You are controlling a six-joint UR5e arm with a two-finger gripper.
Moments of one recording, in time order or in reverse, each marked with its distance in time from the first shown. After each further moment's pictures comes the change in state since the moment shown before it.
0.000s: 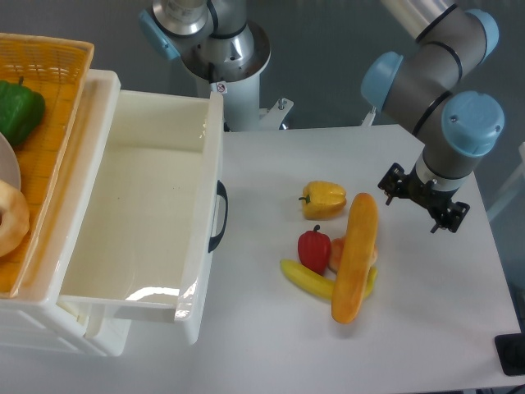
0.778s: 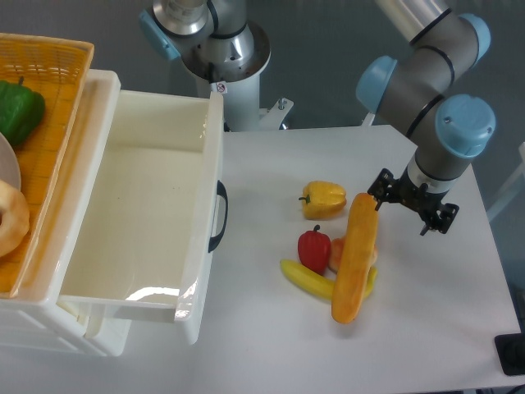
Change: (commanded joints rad) arm 0.002 0.000 -0.091 0.126 -0.112 -0.228
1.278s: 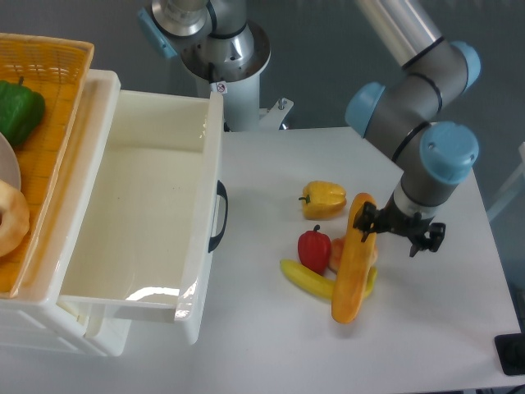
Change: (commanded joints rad) arm -0.068 -0.098 0.060 0.003 -0.015 -0.238
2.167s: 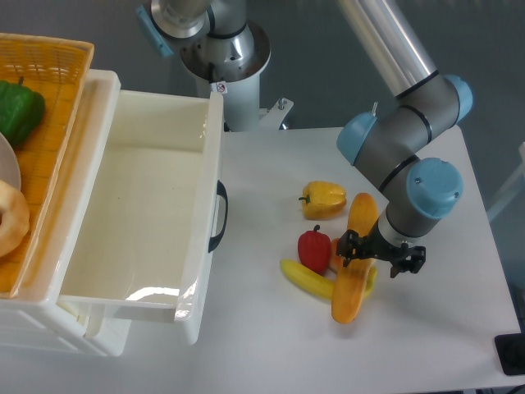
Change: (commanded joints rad) arm -0.029 -0.037 0.014 -0.003 -0.046 -0.077
